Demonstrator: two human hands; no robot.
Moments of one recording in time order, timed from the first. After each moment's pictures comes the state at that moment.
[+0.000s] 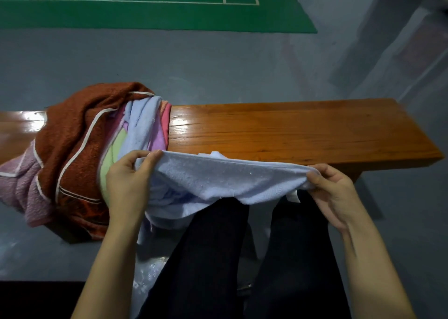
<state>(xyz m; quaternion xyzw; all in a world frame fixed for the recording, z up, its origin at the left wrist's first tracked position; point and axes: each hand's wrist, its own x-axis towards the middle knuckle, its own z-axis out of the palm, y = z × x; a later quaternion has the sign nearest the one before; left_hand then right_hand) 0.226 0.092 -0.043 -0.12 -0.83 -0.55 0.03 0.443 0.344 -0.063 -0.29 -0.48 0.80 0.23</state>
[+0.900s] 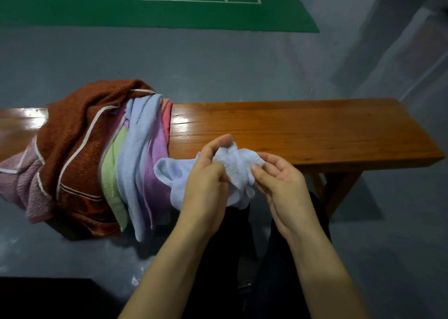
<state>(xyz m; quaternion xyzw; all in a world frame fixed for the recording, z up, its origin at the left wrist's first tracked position) 0.312 0.156 0.001 -0.10 -0.59 -0.73 -0.34 0.387 0.252 -0.024 -0.32 -0.48 0.78 0.23</state>
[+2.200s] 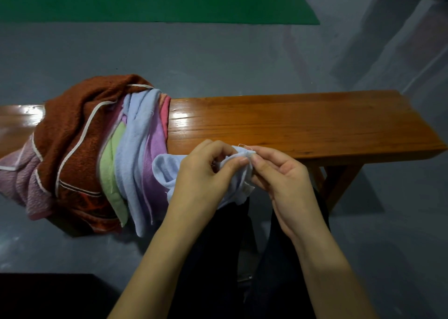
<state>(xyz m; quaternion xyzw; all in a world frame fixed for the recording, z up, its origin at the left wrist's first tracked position) 0.304 0.148 -0.006 -0.35 -0.77 -0.52 -0.07 0.397 0.248 -0.013 -0.25 -0.55 0.77 0.23</state>
